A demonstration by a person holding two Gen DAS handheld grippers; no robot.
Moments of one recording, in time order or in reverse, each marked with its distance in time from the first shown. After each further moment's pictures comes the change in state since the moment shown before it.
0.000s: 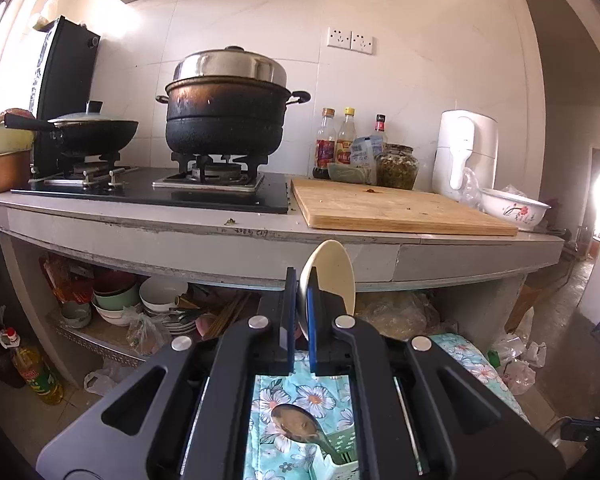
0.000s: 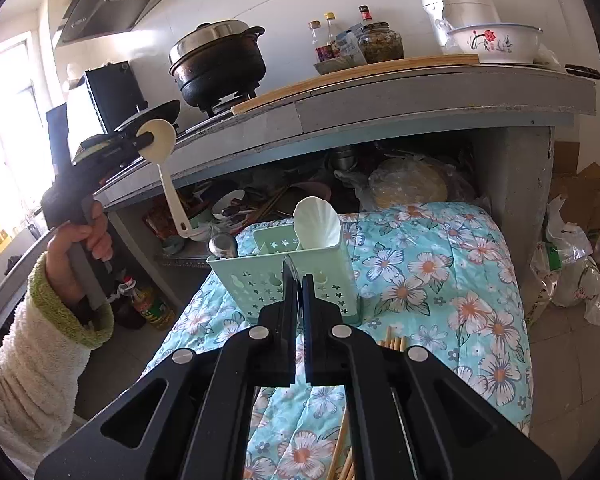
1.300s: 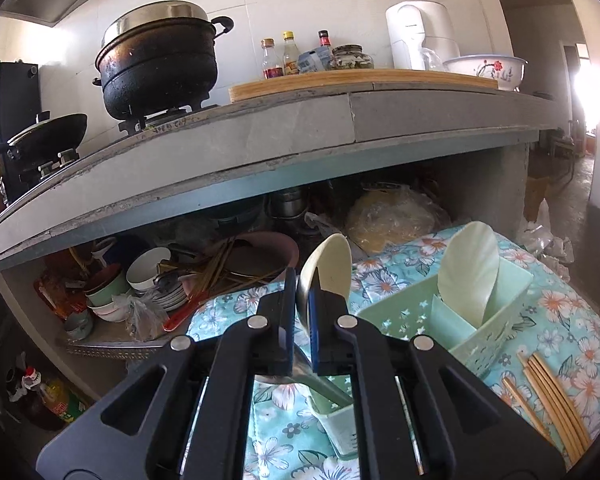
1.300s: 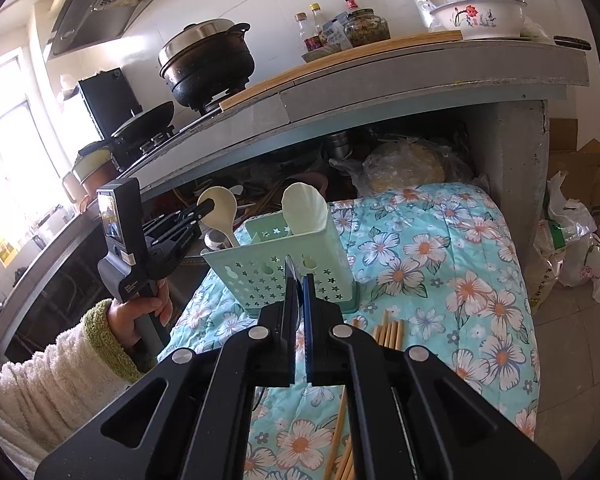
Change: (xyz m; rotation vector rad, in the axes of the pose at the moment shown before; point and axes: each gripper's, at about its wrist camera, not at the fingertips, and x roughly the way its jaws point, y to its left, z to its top) left arm 0.049 -0.045 -0.120 0.293 0.152 -0.014; right arm 0.001 -0.019 -0.009 0.058 0.028 0.024
